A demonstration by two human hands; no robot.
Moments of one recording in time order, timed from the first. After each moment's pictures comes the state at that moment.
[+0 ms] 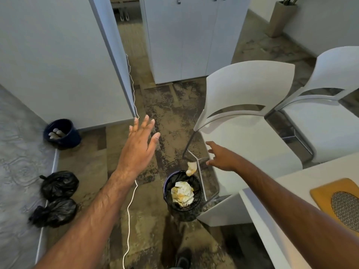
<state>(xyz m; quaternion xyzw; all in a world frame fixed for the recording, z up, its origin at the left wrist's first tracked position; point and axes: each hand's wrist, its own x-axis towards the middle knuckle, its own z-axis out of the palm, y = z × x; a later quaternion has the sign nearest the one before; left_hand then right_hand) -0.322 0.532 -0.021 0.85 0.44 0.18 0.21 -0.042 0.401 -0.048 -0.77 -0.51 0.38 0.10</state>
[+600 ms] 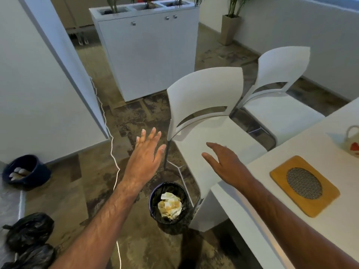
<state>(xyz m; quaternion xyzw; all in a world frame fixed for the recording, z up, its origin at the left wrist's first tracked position) -0.238 0.493 -0.014 0.91 0.32 0.15 0.23 -0.031 0.290 0.001 -0.83 -0.47 0.17 0.25</state>
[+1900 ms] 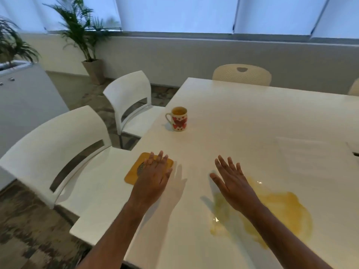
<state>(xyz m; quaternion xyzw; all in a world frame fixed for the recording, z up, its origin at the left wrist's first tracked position) -0.003 0.134 0.007 0.97 -0.06 0.08 0.24 0.007 -0.168 0.004 -0.96 -0.17 0.02 0.23</state>
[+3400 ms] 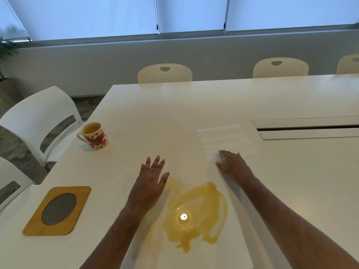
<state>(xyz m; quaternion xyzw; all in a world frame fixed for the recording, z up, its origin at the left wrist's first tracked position) 0.060 -0.101 -0.013 0.95 -0.22 0.03 0.22 0.052 -0.443 -0.020 -0.98 0.06 -0.02 0.18</state>
